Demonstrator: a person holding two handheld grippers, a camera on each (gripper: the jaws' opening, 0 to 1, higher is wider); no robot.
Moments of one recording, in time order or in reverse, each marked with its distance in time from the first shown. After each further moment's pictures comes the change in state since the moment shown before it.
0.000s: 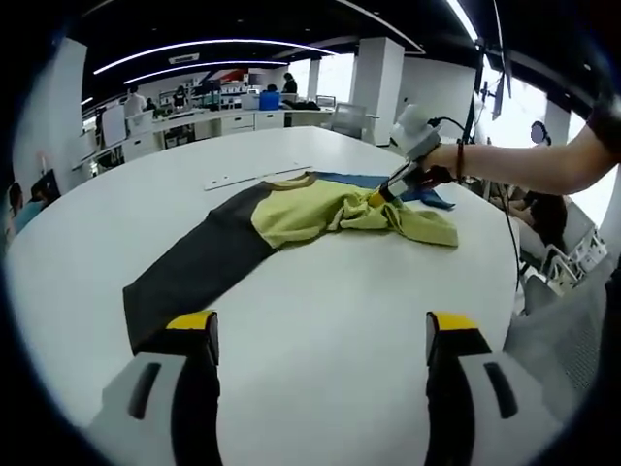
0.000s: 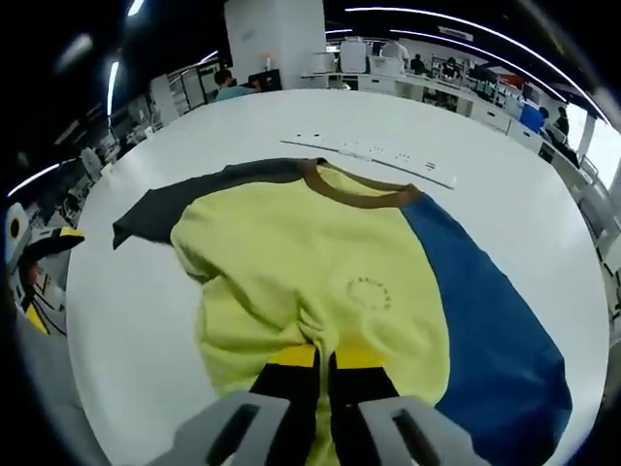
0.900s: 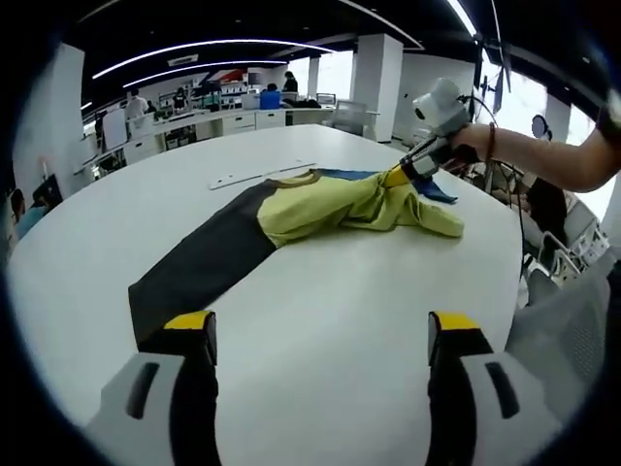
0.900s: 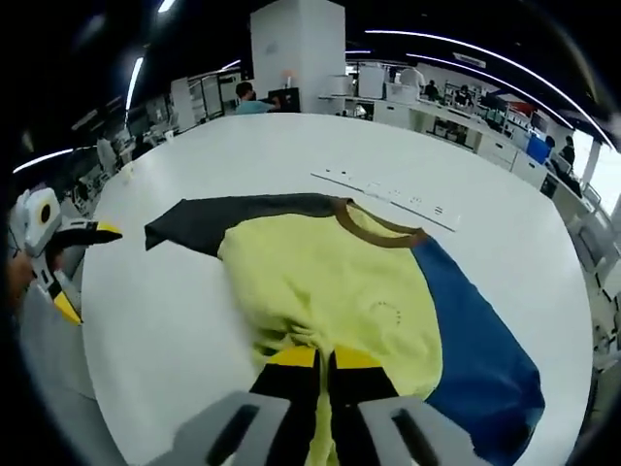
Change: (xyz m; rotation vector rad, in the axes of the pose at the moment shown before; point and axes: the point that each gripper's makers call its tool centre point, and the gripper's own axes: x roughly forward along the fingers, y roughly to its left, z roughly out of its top) left arm -0.003 0.007 -0.005 0.017 0.011 0.011; right arm -0.043 0.026 0.019 -0.082 -0.091 -0.001
